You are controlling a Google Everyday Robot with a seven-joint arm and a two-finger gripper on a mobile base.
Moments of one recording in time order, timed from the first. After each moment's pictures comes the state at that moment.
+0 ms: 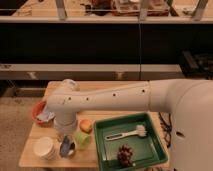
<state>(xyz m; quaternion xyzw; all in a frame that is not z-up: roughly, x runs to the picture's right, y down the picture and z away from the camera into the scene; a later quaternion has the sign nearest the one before) -0.179 0.214 0.642 -0.27 -0.33 -0.57 0.70</state>
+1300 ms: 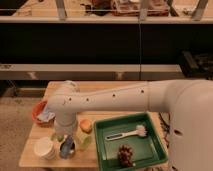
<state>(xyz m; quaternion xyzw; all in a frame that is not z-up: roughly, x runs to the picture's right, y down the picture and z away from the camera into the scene) -0.180 0.219 0.645 -0.27 -0.34 -0.57 0.69</state>
